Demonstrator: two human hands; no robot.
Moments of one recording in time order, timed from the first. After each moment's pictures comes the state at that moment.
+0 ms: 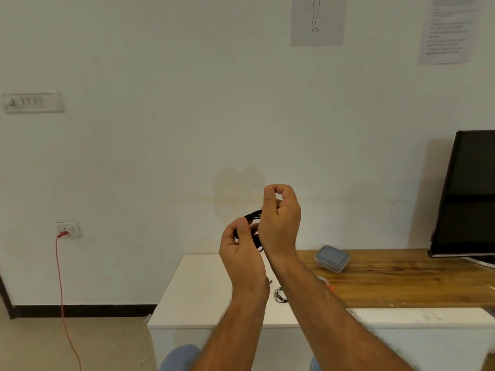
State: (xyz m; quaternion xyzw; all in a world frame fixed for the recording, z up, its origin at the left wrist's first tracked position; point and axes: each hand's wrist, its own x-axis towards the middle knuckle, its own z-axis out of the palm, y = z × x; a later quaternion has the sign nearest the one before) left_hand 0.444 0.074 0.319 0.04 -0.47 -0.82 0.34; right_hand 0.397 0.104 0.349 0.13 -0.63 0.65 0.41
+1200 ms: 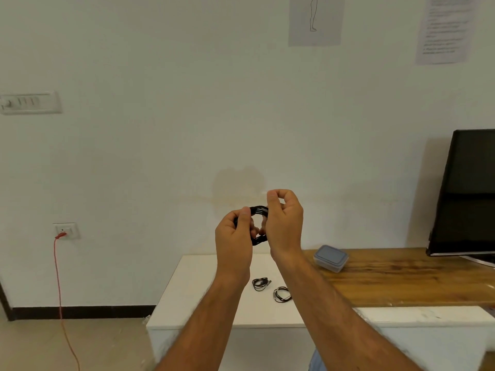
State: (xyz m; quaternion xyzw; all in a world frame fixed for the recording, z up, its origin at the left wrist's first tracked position) left_hand 0.423 0.047 0.329 -0.05 -0.58 -0.76 0.28; right_hand 0.389 0.117 0.345 0.09 -0.62 0.72 0.30
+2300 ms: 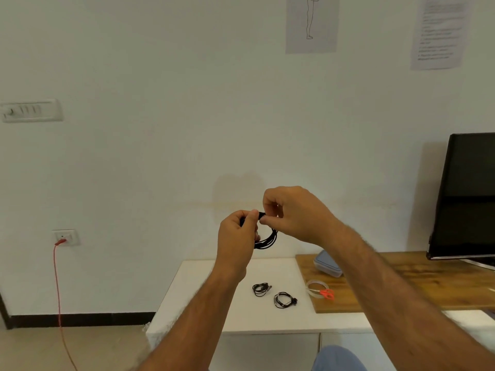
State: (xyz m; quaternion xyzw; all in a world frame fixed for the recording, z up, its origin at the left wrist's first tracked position) left_hand 0.420 0.041 0.347 -0.07 -0.67 -0.71 0.22; right_hand 0.399 0.183 0.401 0.37 -0.86 0.18 0.29
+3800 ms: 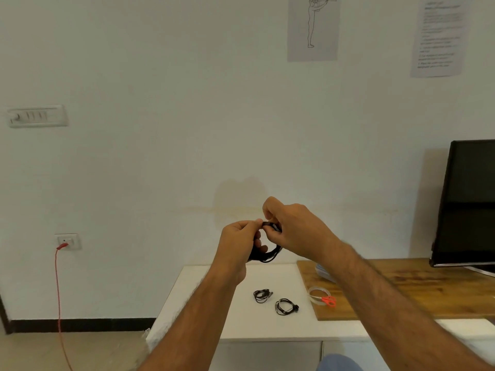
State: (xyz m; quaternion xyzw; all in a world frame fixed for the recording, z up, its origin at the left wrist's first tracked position) left_hand 0.420 0.035 0.356 -0.03 -0.64 -0.76 0.10; right_hand 0.388 0.180 0.377 0.38 -0.85 0.16 0.33
